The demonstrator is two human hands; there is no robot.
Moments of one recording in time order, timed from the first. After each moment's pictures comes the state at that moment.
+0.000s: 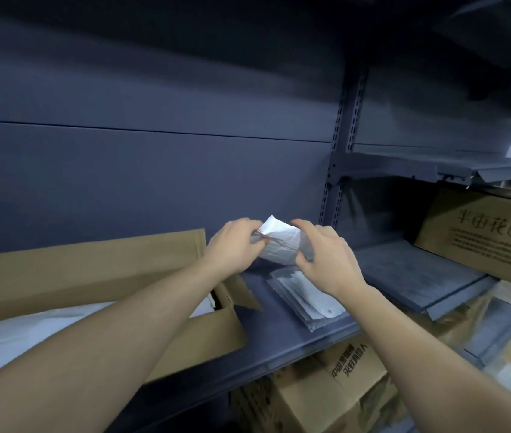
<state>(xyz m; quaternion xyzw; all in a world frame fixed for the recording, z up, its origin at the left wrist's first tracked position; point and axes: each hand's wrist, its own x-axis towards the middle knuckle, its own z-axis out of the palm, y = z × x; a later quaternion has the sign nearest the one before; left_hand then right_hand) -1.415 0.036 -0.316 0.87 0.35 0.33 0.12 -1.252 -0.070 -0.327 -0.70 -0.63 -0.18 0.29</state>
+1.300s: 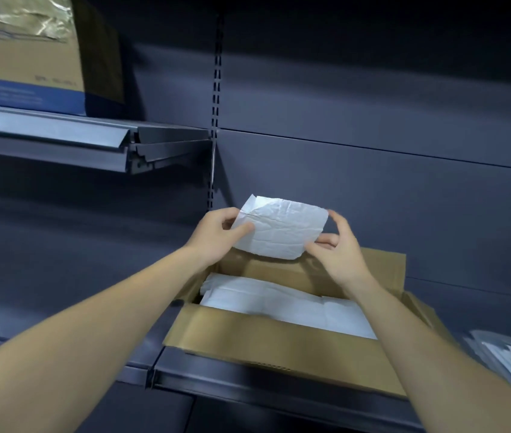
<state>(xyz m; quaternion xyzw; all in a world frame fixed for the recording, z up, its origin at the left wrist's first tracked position) -1.778 0.033 -0.323 0.65 0.50 0.52 0.25 -1.540 0.057 -0.331 -0.46 -0.64 0.33 0.52</state>
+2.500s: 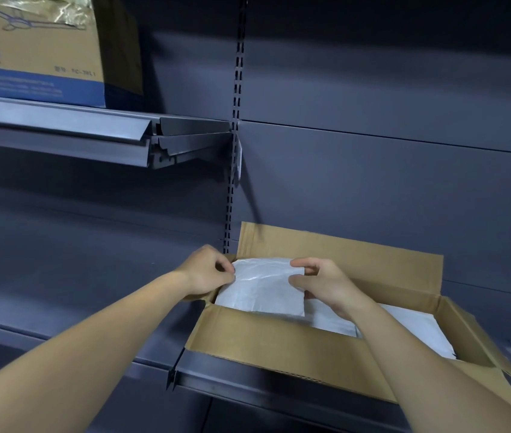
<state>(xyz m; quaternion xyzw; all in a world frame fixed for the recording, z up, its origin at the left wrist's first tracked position) -1.838 0.043 -0.383 0.69 0.65 0.27 0.19 -1.584 0.082 -0.385 -0.50 -0.68 0.41 0.34</state>
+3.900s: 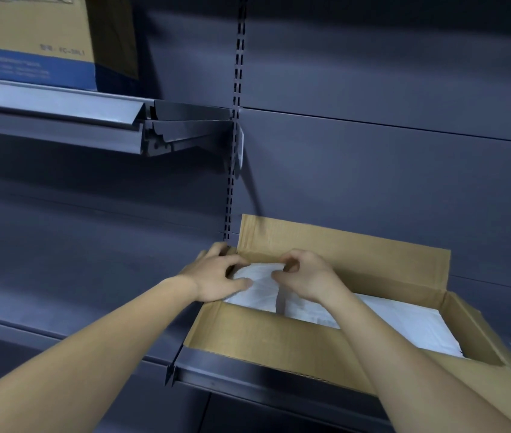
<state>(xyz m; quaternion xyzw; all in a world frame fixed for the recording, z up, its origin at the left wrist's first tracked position) -1.826 0.044 -0.397 0.72 0.67 0.13 0.16 -1.618 0.074 -0.376 -0.57 -0.75 0.24 0.22</state>
